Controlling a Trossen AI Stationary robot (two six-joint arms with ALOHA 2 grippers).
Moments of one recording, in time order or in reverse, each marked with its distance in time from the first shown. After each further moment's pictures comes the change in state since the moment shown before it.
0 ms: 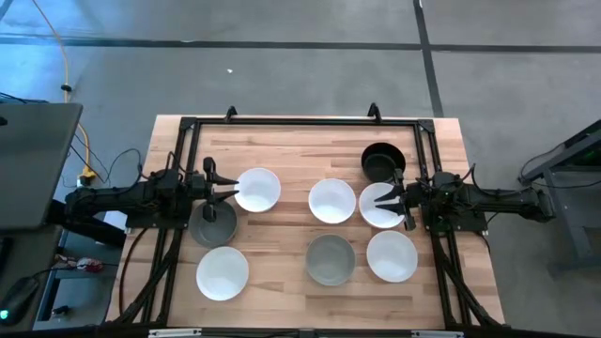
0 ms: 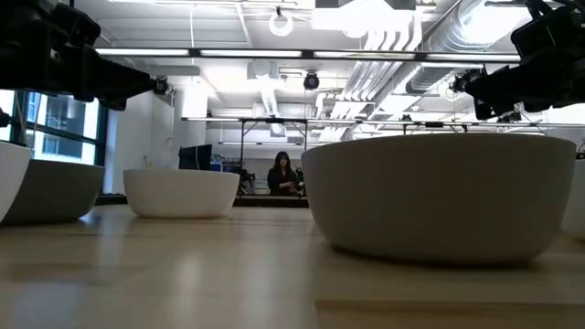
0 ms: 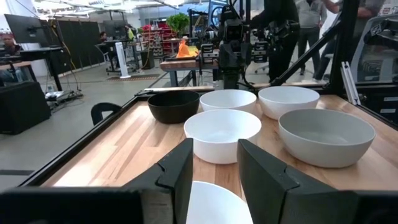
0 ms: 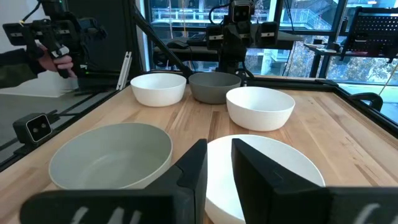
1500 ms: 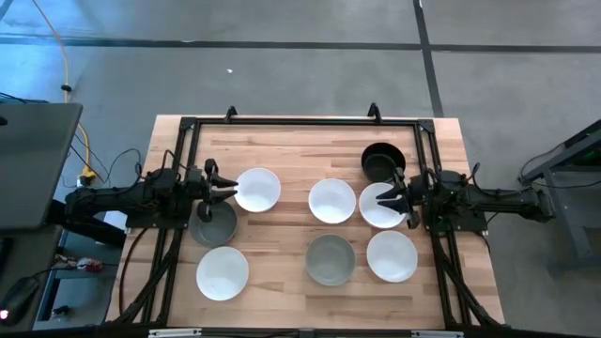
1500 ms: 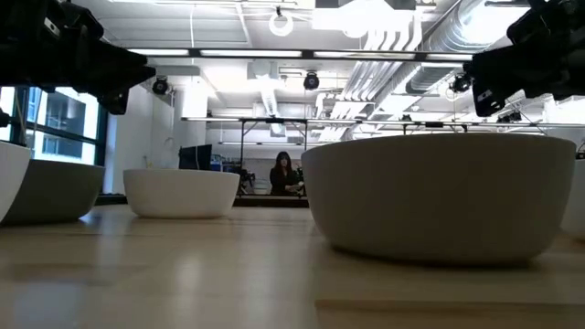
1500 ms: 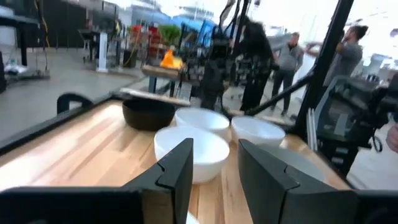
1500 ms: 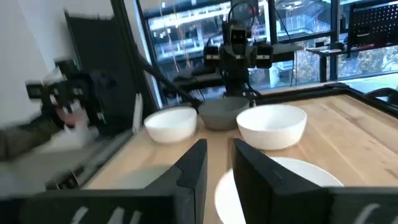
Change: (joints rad) left arm 0.000 0.000 0.000 0.095 0.054 -0.262; right arm 0.000 0.000 0.000 0.152 0.000 0.253
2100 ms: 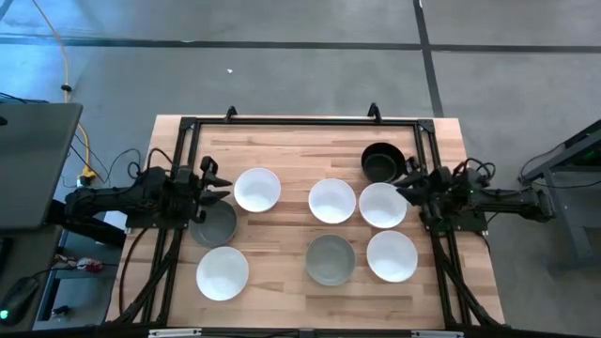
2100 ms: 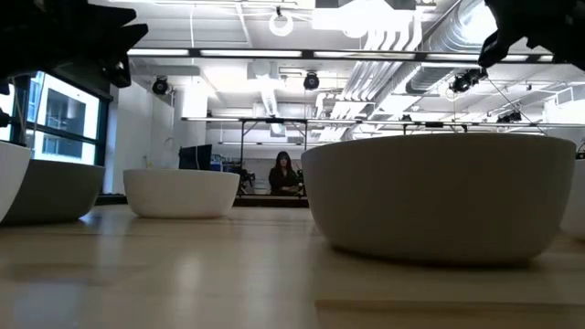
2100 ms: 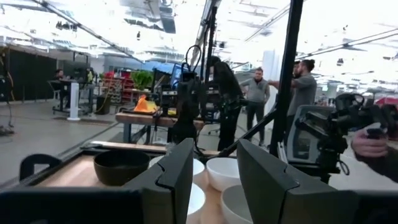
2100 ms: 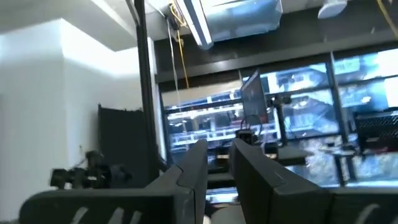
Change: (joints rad) left arm 0.000 0.000 0.000 0.172 0.103 0.030; right arm -0.001 0.000 0.000 0.411 0.024 -0.005
